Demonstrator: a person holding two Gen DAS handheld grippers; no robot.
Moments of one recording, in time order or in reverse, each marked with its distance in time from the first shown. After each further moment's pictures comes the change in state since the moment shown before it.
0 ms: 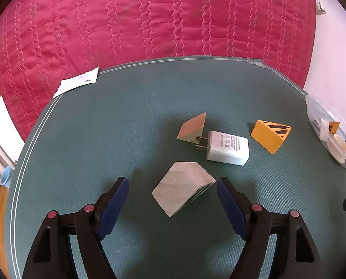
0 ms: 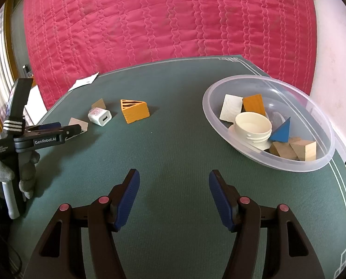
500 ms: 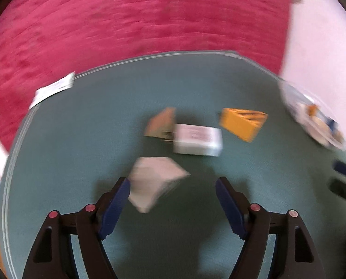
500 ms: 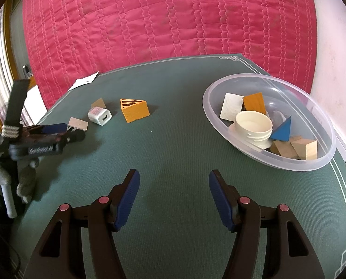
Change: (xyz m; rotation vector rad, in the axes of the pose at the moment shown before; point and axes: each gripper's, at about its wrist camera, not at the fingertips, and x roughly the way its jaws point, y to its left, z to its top) left arm -0.005 -0.017 -0.006 0.129 0.007 -0.143; right arm -0.001 0.000 0.001 0.004 0.005 0.000
